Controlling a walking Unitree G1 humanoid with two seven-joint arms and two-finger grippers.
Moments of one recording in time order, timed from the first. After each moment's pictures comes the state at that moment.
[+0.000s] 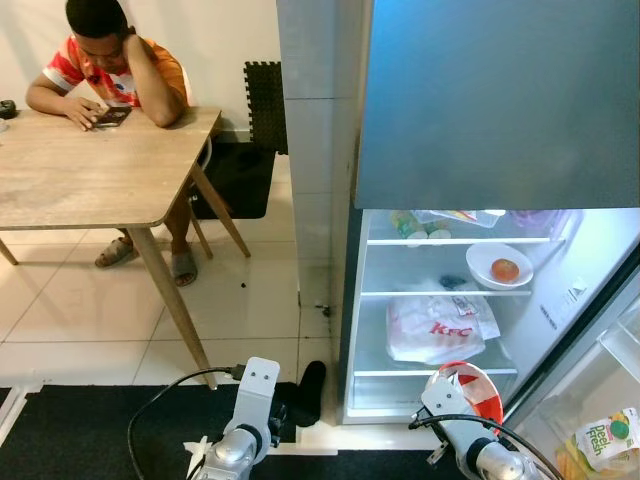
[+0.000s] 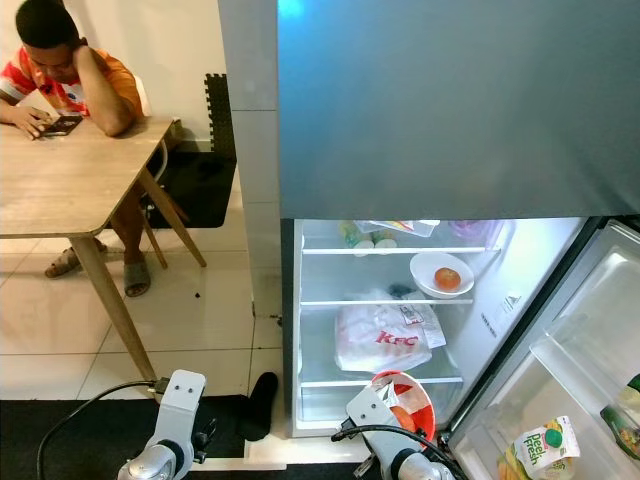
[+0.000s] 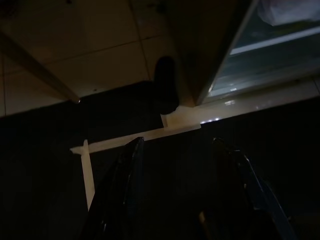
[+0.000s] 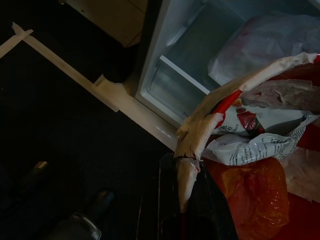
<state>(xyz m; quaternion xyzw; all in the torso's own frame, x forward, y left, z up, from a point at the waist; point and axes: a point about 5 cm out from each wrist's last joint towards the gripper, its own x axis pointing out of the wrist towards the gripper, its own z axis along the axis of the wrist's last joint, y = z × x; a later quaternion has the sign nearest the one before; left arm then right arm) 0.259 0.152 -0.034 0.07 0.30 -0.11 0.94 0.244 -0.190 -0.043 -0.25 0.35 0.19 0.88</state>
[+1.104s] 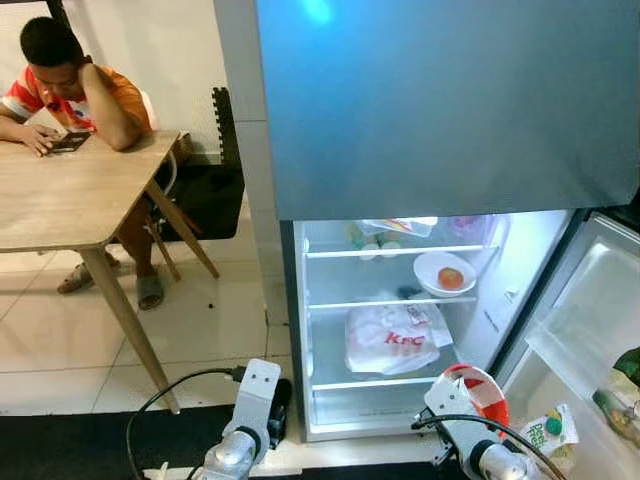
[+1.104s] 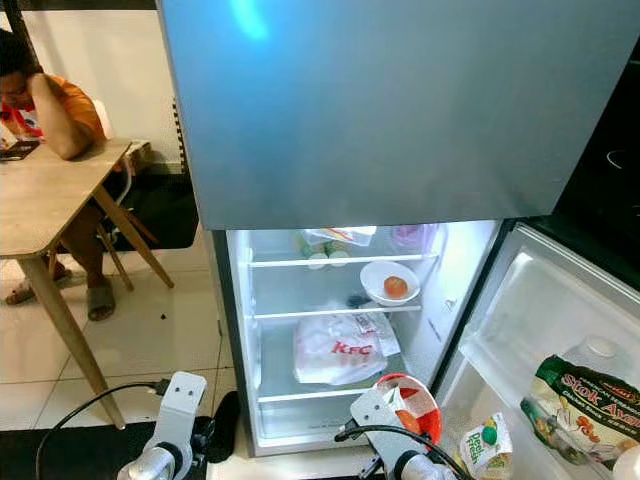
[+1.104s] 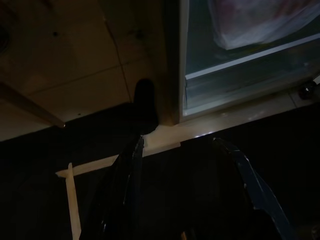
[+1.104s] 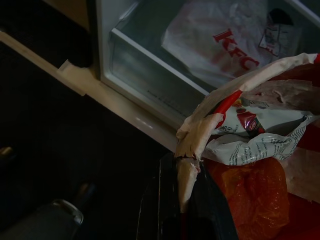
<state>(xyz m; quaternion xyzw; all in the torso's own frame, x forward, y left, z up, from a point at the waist) 0.253 0.158 -0.038 0.07 0.30 -0.09 0.95 0.241 -0.194 -0.047 -0.25 0.38 0.18 0.87</state>
